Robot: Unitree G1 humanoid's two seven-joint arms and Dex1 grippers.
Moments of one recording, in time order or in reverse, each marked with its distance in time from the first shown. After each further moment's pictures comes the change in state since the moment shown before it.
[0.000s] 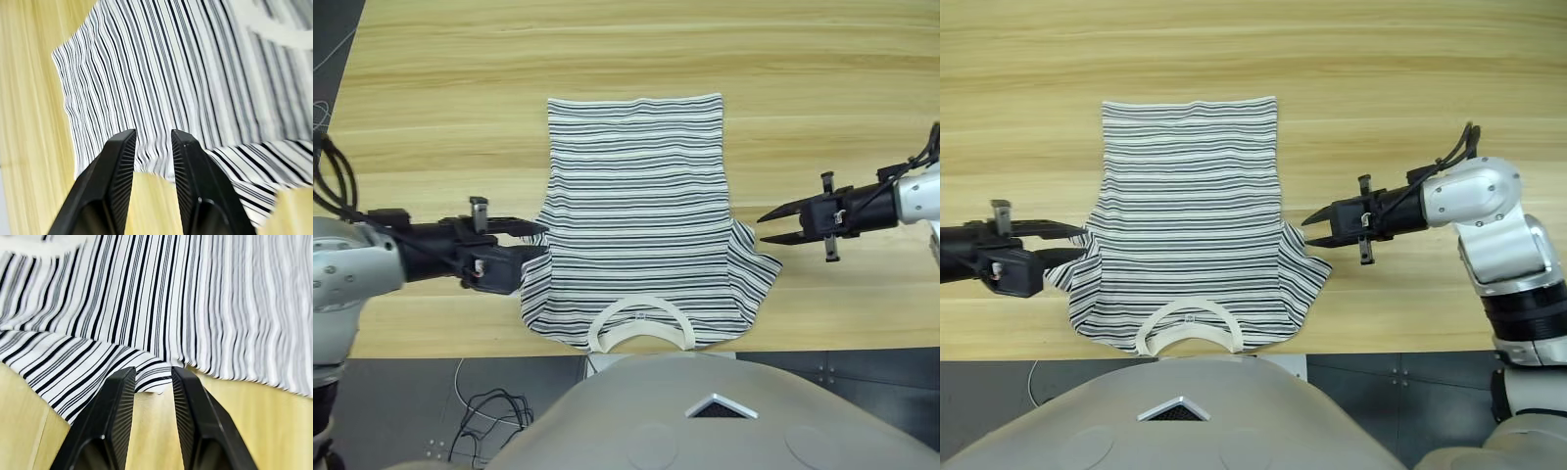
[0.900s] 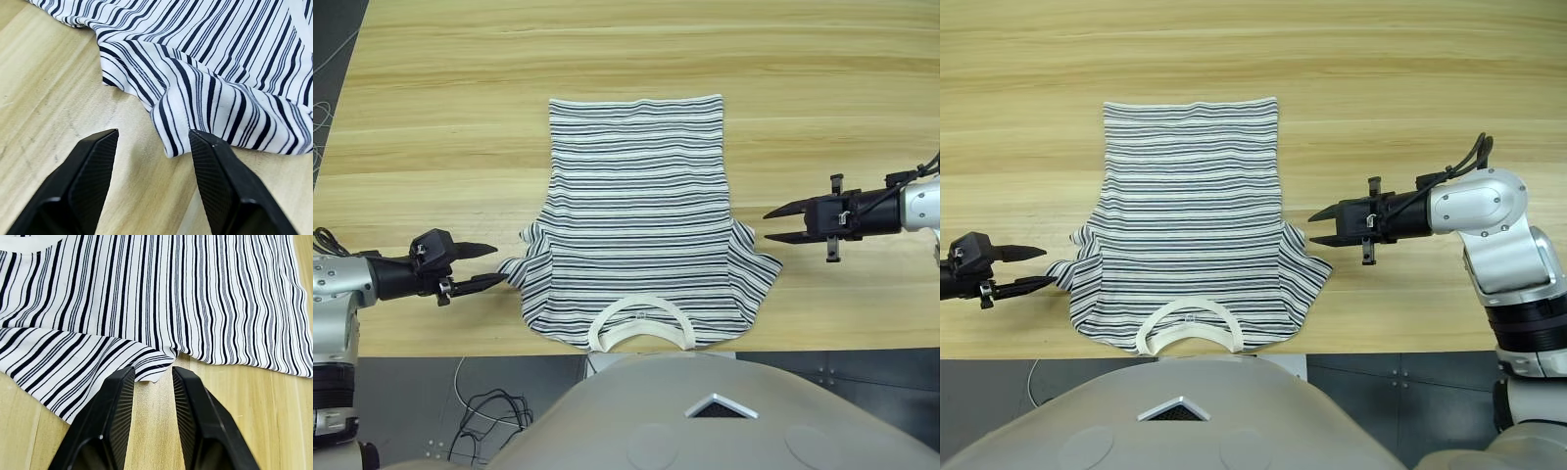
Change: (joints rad) left arm -0.097 -0.118 -0.130 0.722 -0.214 0.159 -0.135; right arm 0.063 0.000 -0.031 0.015 -0.020 0.005 -0.072
